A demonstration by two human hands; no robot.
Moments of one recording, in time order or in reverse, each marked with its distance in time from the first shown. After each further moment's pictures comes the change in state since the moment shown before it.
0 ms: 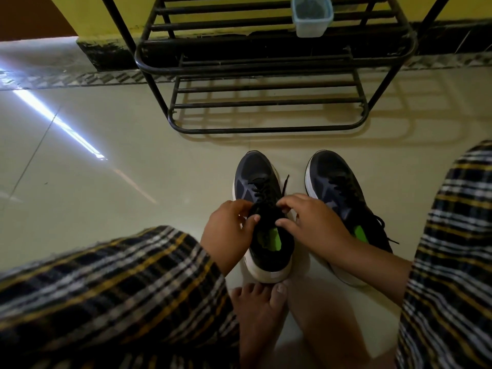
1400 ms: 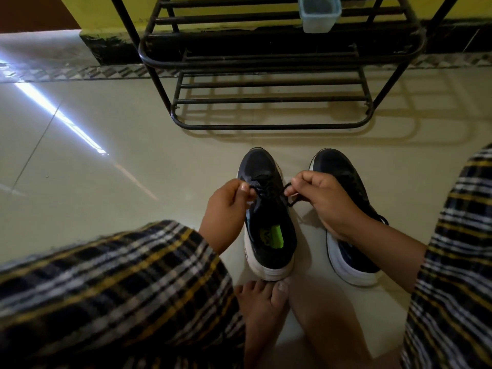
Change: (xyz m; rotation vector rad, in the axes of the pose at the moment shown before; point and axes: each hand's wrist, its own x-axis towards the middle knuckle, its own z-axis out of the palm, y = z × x) left_hand 0.017 0.002 -0.011 -0.404 0.041 0.014; right_hand 0.019 0.001 -0.016 0.896 0.060 0.184
